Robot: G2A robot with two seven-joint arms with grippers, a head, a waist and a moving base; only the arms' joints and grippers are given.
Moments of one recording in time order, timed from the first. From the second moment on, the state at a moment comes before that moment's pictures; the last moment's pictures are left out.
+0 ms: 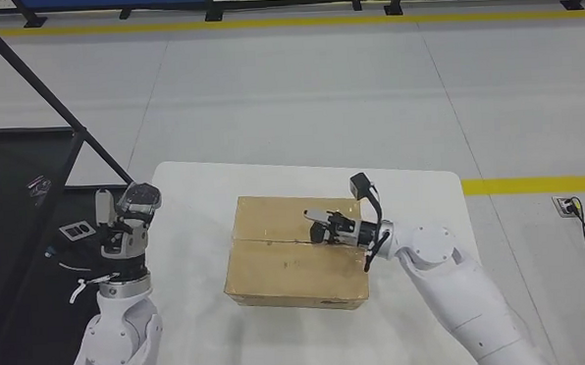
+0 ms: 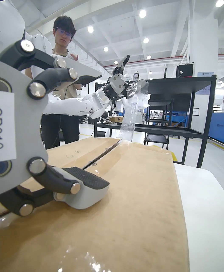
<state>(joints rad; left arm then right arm) 1.23 -1.27 -1.58 -1.72 -0.24 -0.59 -0.05 -0.68 -1.29 1.06 -1.10 0.29 -0.24 0.90</state>
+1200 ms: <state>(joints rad) 1.13 -1.32 -1.27 -1.72 0.17 -0.46 0.08 -0.82 -1.22 1.32 -1.18 0.40 -0.27 0.97</state>
